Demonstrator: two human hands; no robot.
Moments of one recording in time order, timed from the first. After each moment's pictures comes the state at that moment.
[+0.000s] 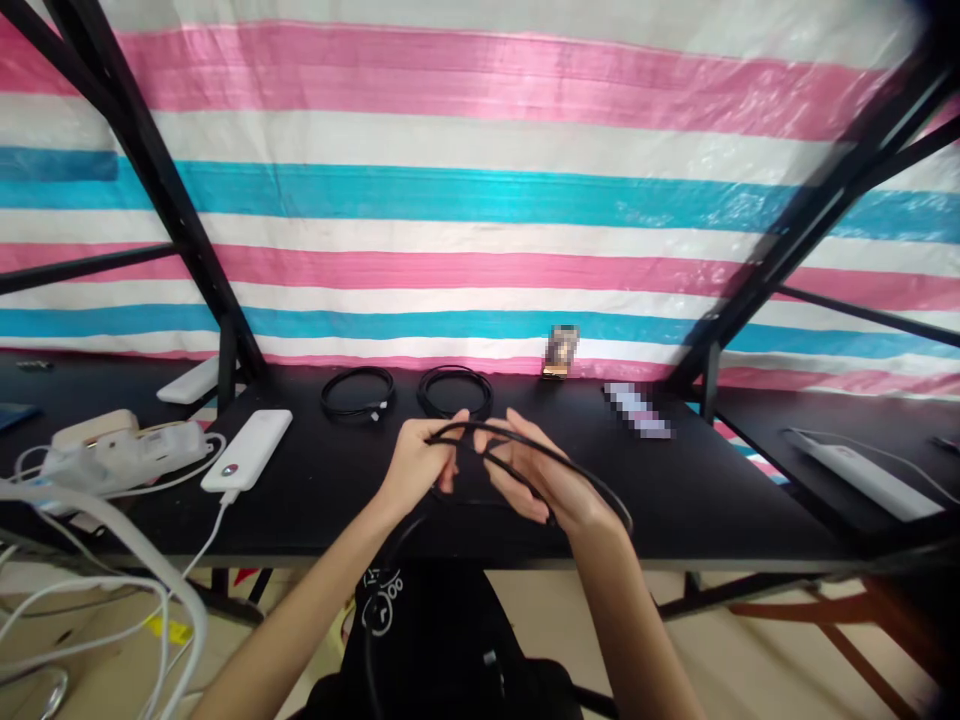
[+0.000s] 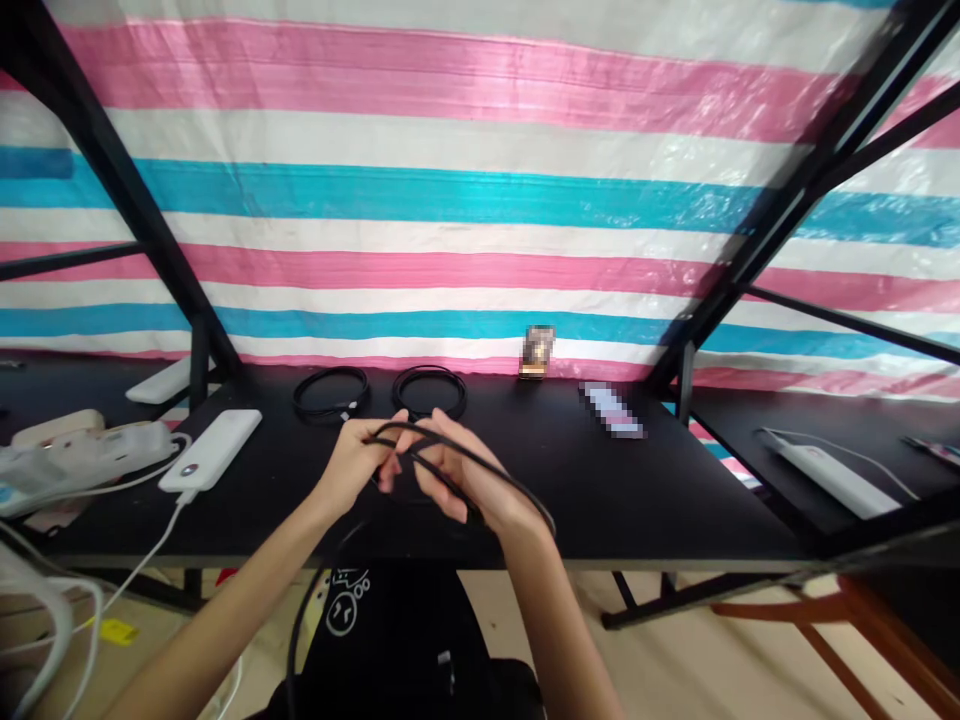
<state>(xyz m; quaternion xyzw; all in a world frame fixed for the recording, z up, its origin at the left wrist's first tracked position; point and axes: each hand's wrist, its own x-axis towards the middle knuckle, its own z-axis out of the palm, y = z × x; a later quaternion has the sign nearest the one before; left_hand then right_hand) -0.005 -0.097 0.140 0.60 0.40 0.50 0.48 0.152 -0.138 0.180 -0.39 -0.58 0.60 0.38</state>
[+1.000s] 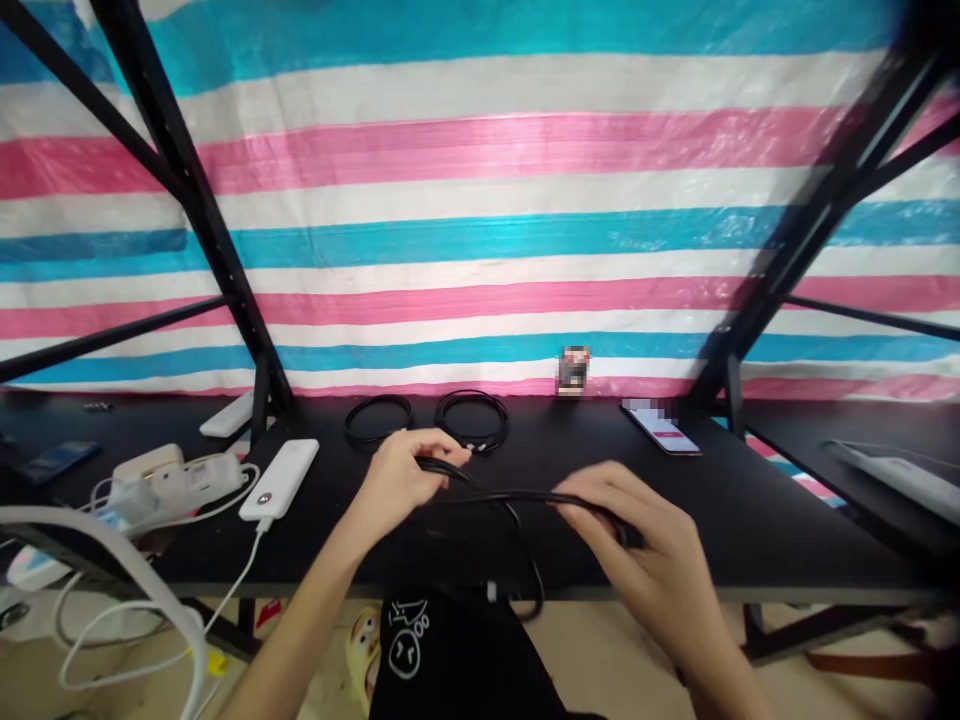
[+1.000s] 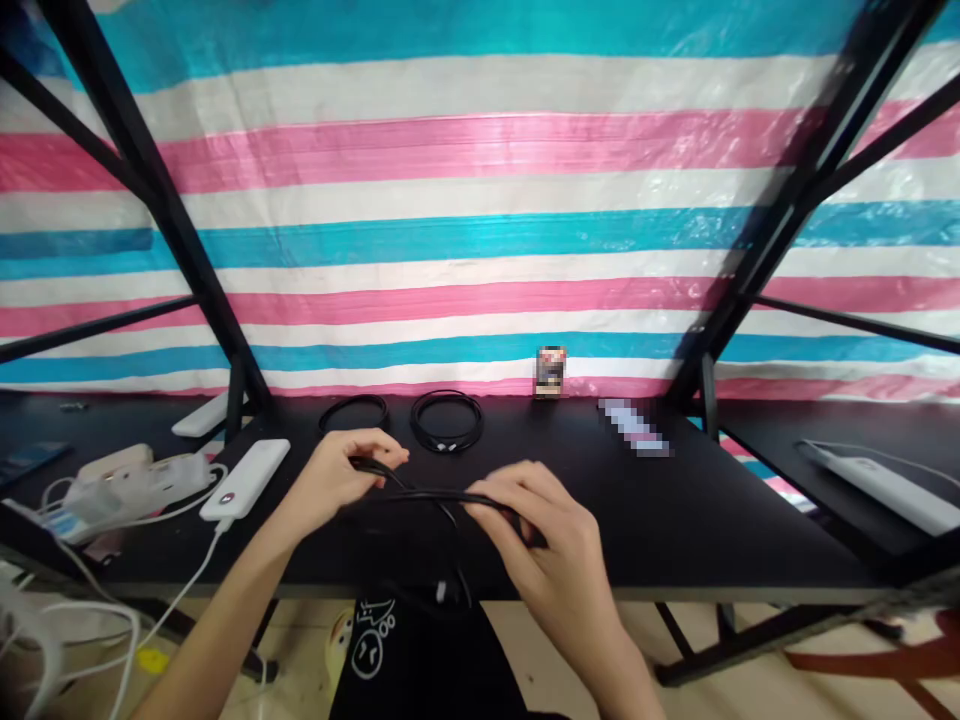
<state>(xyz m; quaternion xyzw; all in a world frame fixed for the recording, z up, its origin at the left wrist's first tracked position) -0.051 -0.110 0.182 0.73 0.42 0.42 0.35 0.167 -0.197 0.181 -0.42 -0.73 0.07 0.53</state>
